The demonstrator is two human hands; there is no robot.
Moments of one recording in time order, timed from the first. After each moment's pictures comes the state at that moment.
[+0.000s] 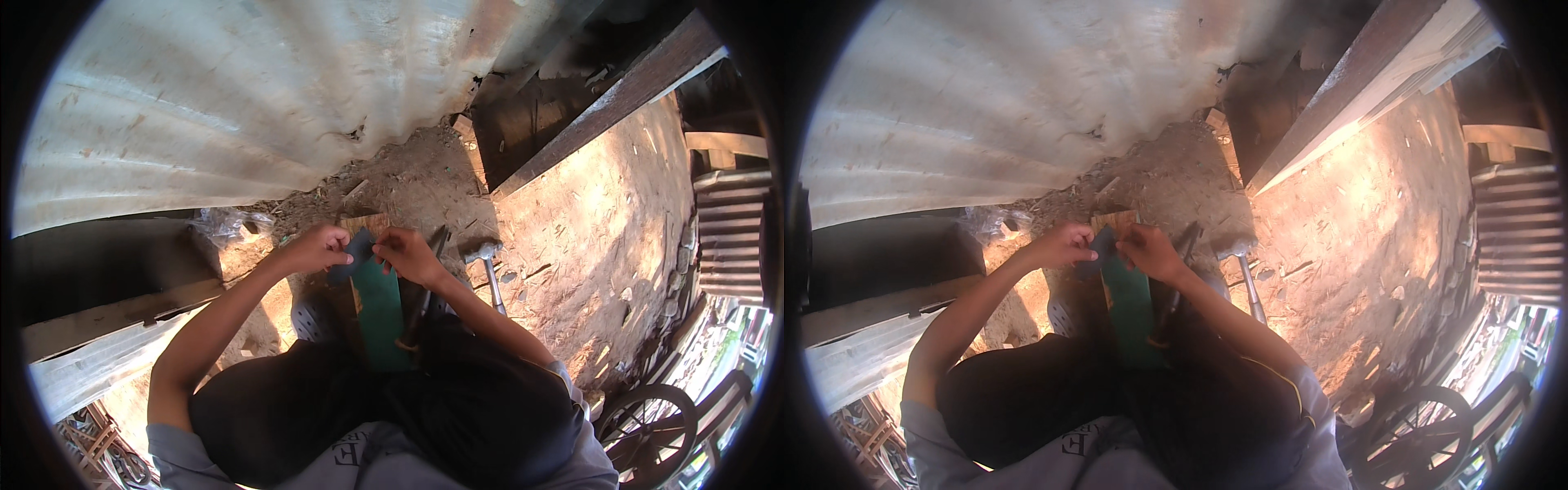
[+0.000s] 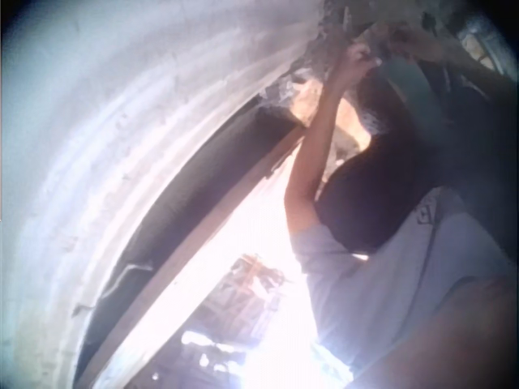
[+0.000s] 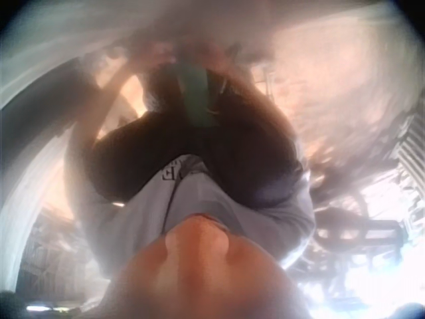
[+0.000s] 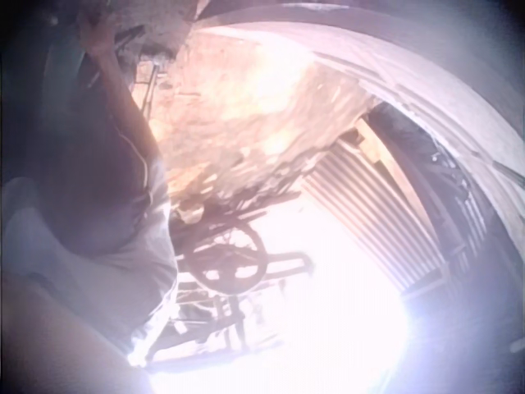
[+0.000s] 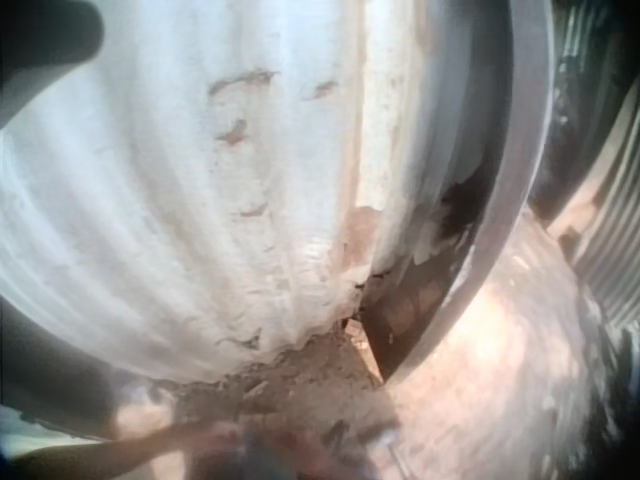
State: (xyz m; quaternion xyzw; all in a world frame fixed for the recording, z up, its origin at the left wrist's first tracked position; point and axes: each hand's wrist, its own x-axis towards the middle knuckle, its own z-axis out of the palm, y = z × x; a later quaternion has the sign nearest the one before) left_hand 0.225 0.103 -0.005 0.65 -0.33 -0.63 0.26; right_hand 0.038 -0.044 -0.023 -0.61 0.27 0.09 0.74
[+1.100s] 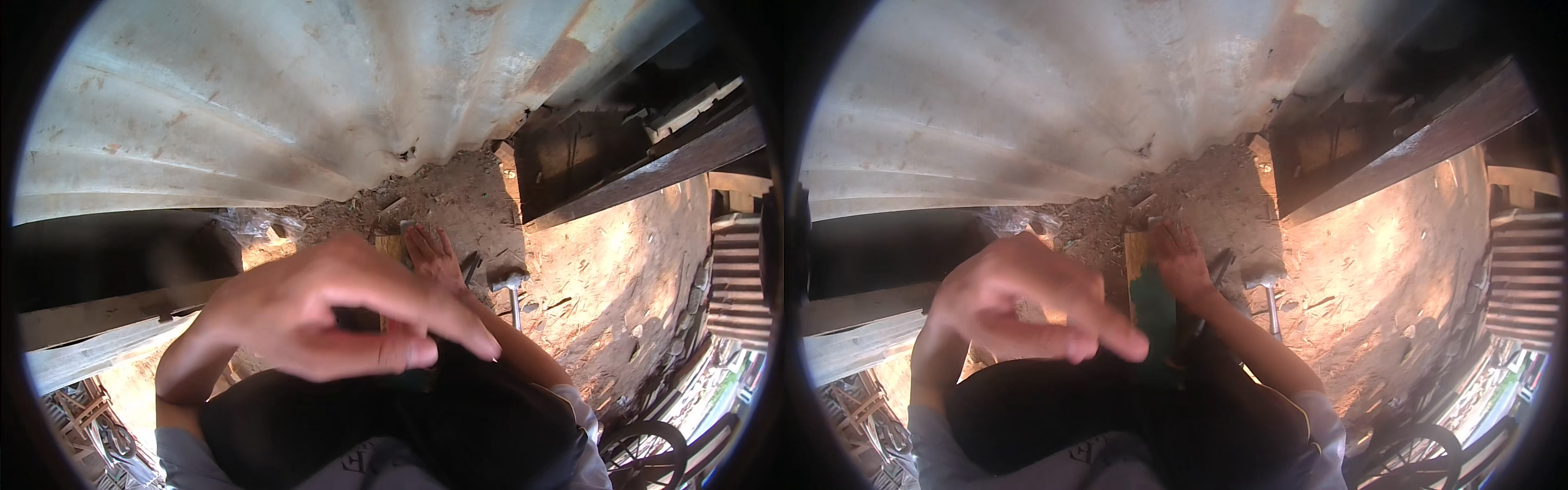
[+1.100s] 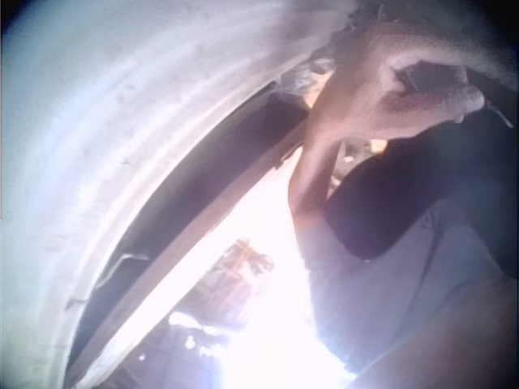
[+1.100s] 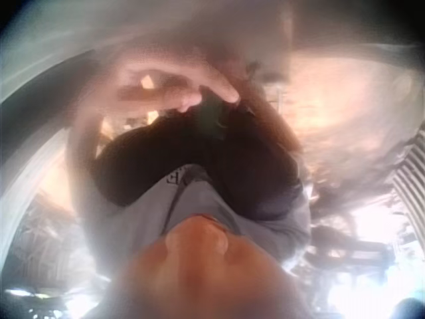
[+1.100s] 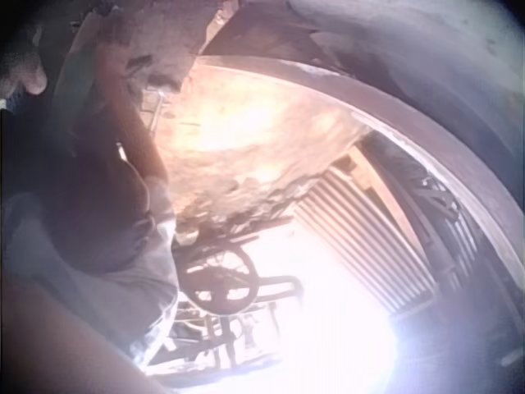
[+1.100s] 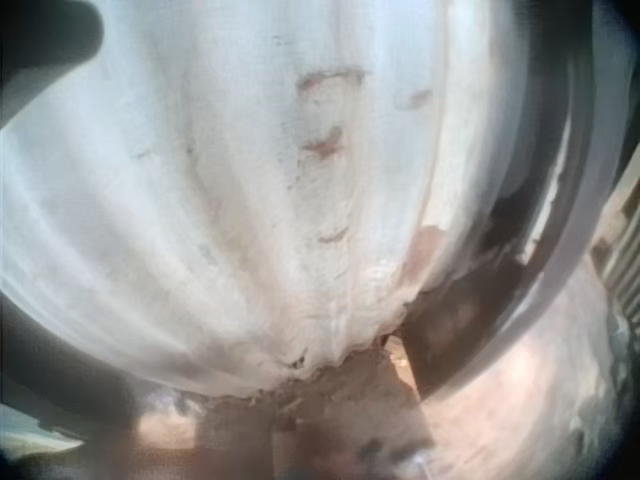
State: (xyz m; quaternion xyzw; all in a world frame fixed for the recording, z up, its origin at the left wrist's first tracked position) left_hand 0.229 0.067 0.231 0.45 -0.51 -0.54 0.49; right_hand 0.052 -0.039 -0.058 -0.99 0.04 0.00 0.12
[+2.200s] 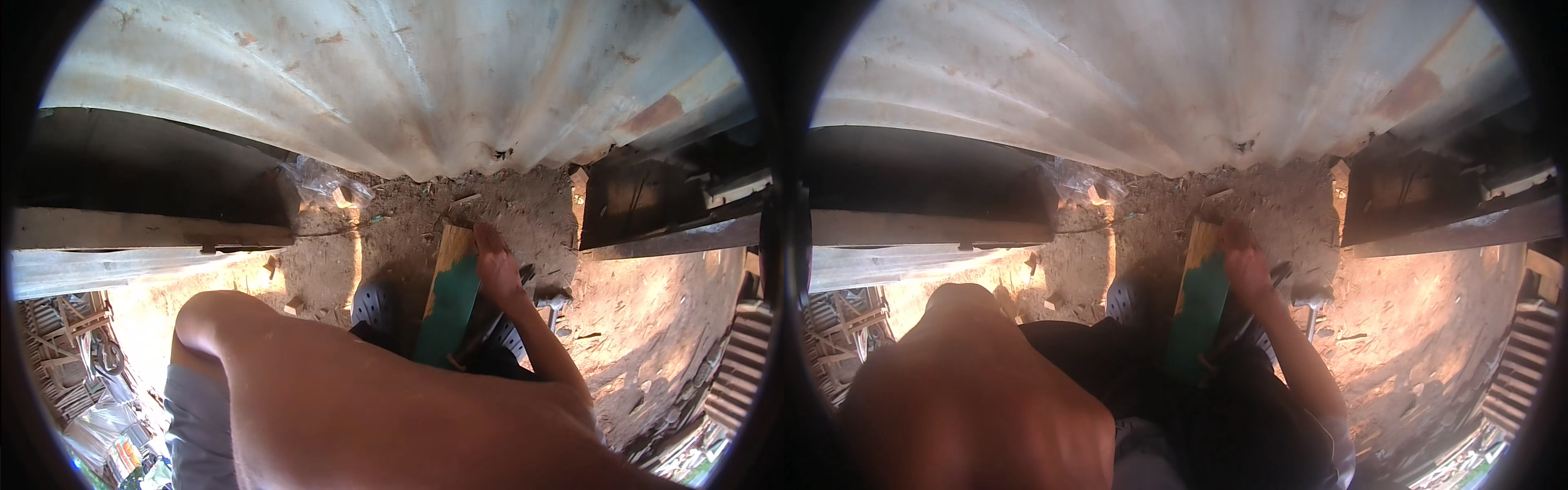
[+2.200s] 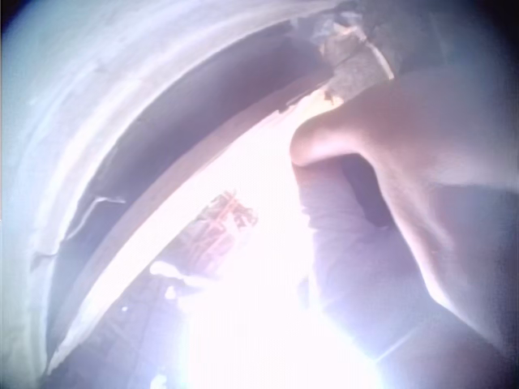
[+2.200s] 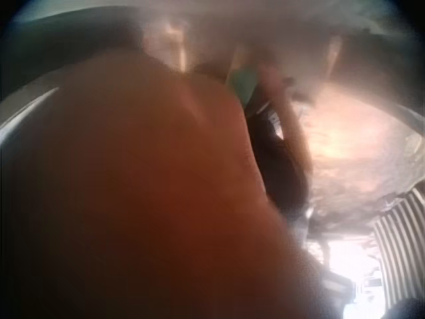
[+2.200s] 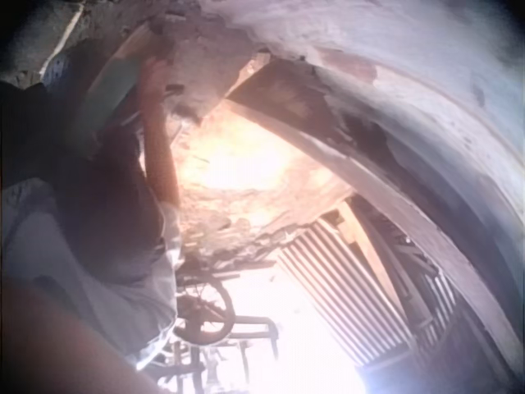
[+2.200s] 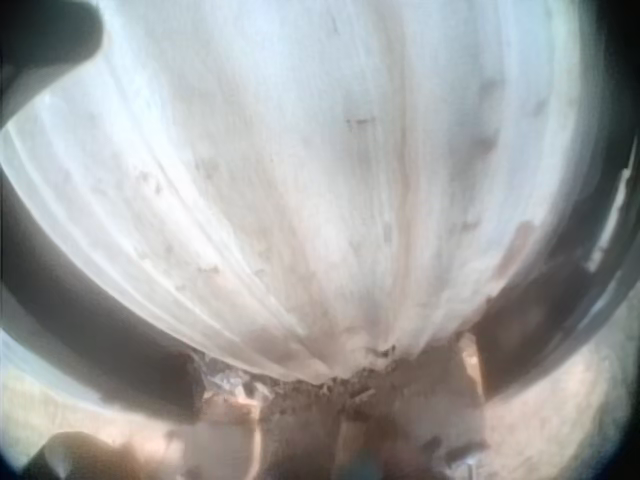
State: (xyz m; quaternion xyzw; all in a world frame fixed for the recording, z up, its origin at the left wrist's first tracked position) left_hand 0.185 0.086 0.267 0.13 -0.43 -0.58 0.67; right_hand 0.057 -0.048 -0.067 -0.98 0.03 -0.01 0.19
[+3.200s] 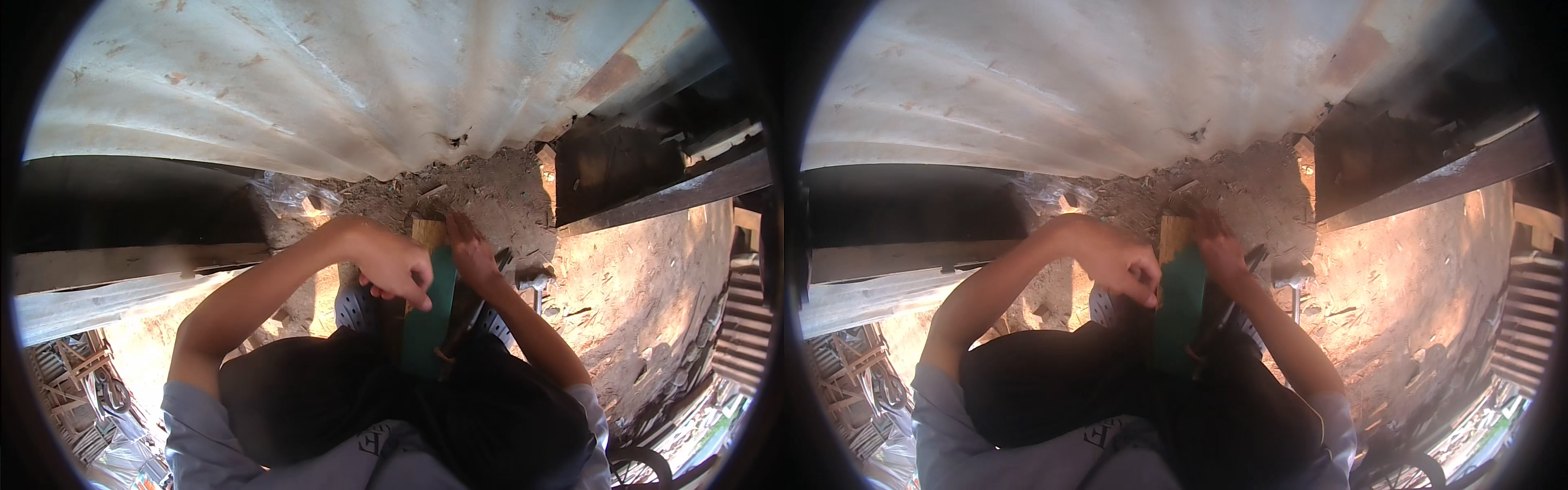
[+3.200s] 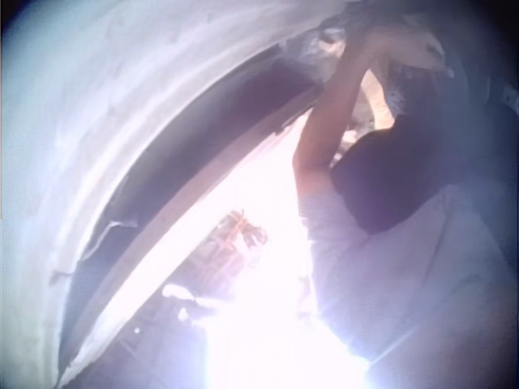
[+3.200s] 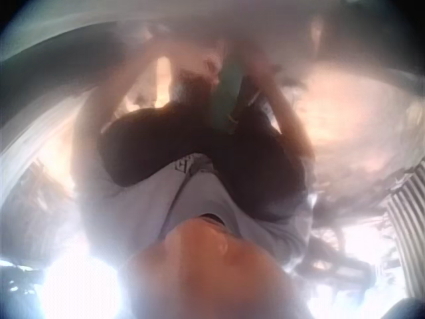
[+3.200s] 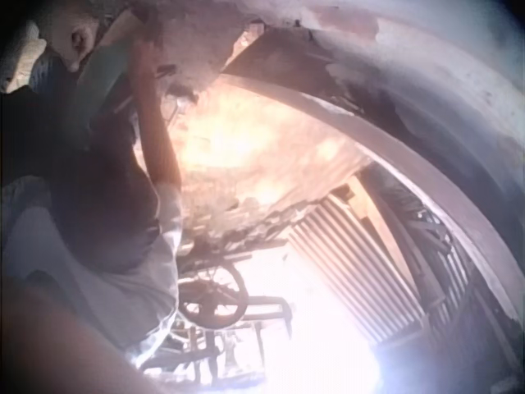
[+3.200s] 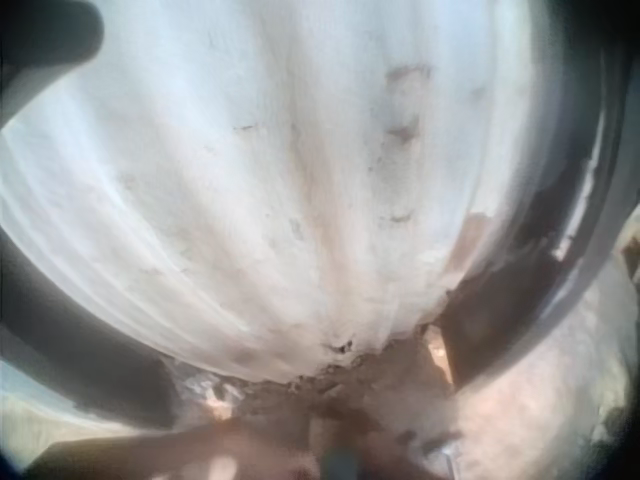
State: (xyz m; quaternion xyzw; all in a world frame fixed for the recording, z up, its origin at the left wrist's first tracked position) left_hand 0.234 0.063 0.131 0.50 -0.46 -0.73 -0.03; right_hand 0.053 -0.054 -0.071 -0.98 0.03 0.01 0.19
